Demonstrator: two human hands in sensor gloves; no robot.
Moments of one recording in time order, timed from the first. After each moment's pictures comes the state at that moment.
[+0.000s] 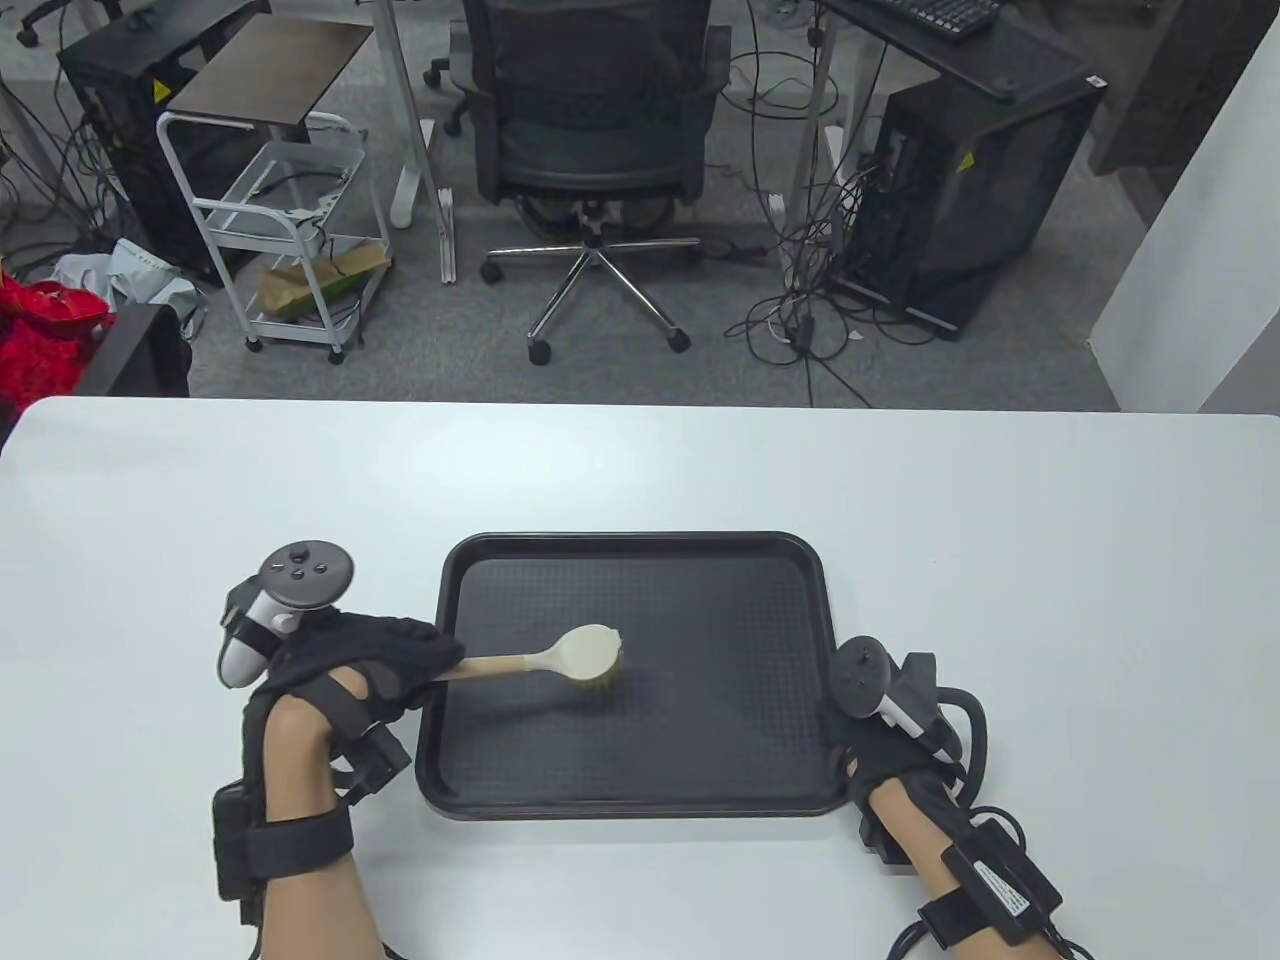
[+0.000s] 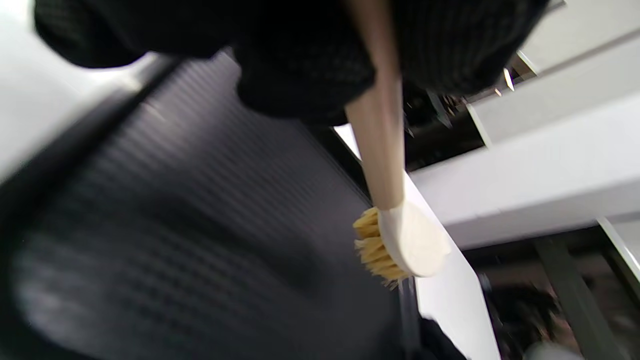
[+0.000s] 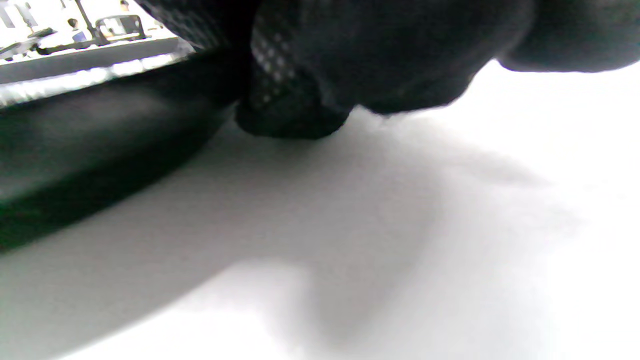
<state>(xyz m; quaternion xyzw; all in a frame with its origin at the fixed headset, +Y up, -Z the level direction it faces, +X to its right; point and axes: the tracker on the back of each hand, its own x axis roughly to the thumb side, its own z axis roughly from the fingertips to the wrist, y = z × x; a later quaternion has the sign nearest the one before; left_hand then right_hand) -0.253 -0.685 -0.357 -0.29 -0.06 0.43 0.85 0.206 -0.771 -0.330 -0.04 0.12 0.99 0.07</state>
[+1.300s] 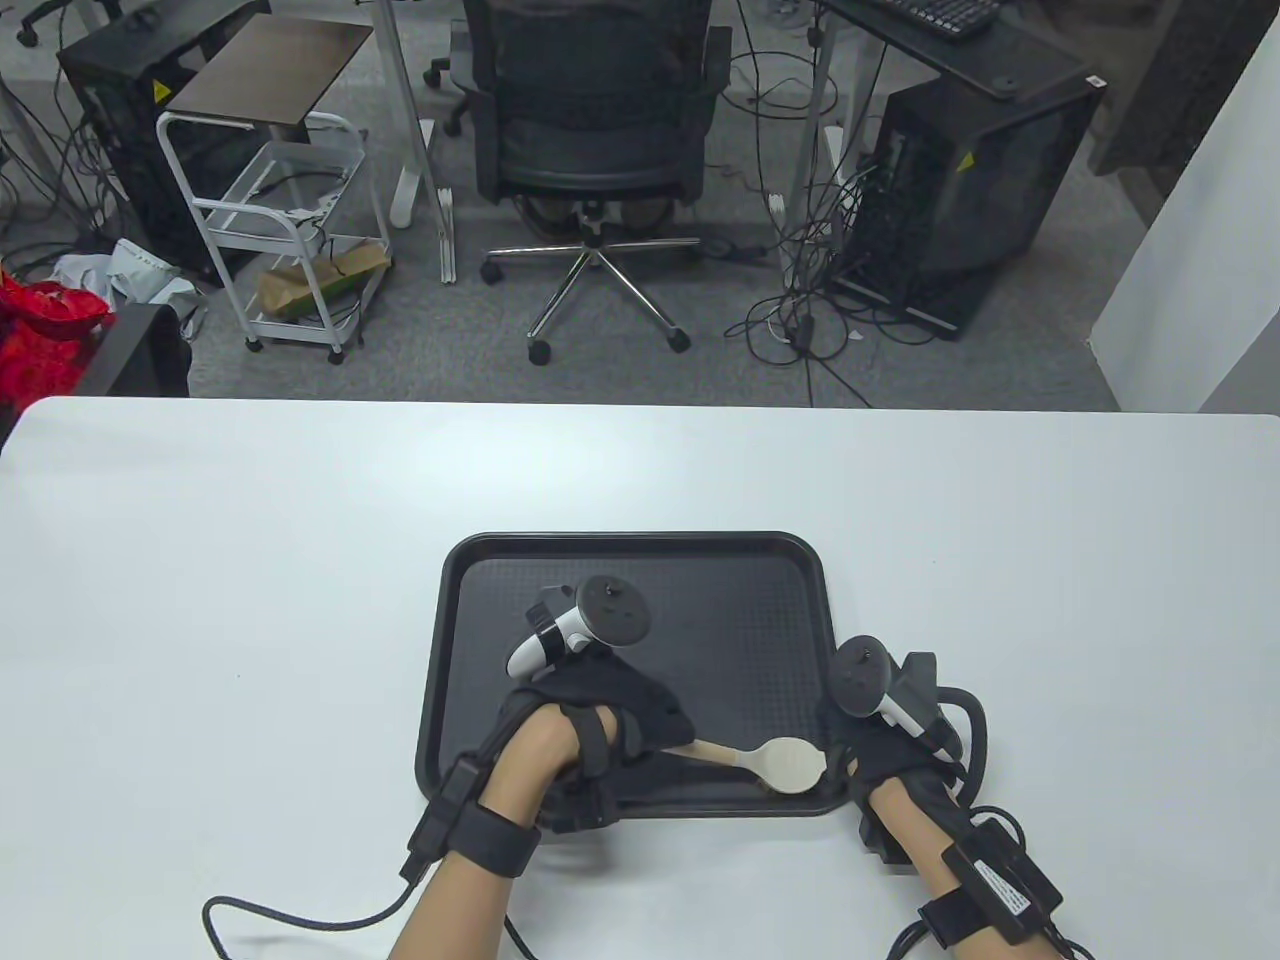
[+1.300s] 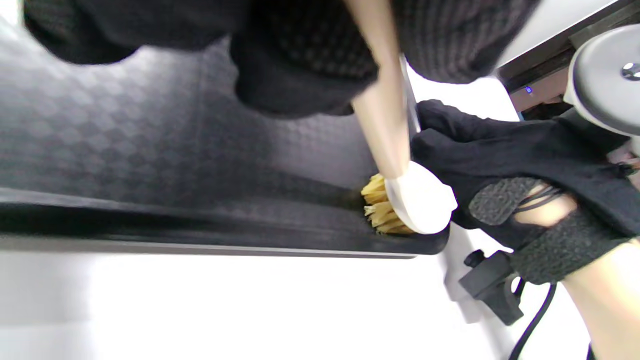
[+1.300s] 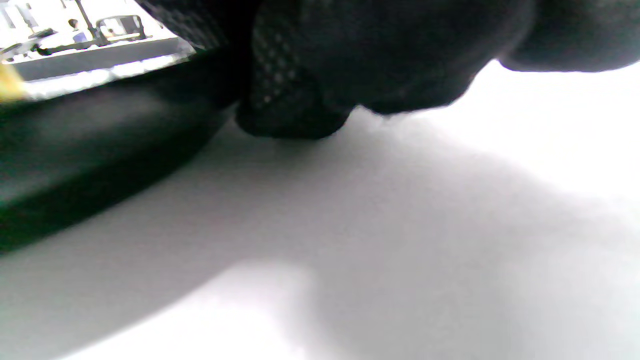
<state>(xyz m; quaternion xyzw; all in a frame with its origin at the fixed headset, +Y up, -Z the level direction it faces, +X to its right) -0.076 -0.723 -0.350 -0.41 -0.16 0.26 0.86 0.206 -0.772 -0.330 -0.04 0.12 0.99 0.07</state>
